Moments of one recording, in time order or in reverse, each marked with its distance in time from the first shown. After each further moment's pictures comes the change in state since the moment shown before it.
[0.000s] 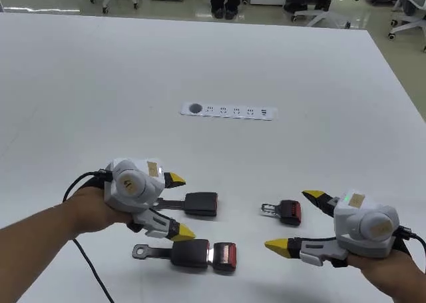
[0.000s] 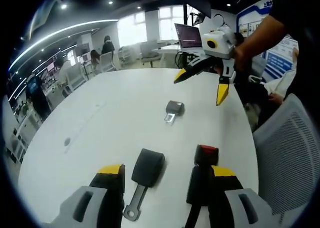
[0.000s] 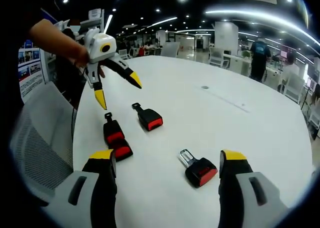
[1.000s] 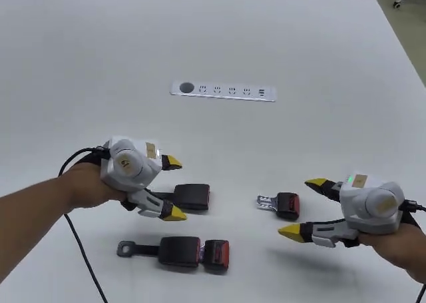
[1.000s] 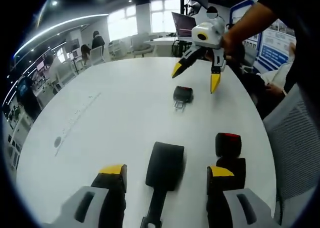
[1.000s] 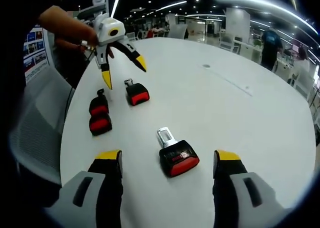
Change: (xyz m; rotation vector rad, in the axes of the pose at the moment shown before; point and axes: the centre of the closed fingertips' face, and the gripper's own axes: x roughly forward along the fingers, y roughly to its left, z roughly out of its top) left arm 0.043 0.040 -0.022 0.035 0.073 -0.080; right arm 0.021 -0.045 -0.044 -0.040 0.164 0.087
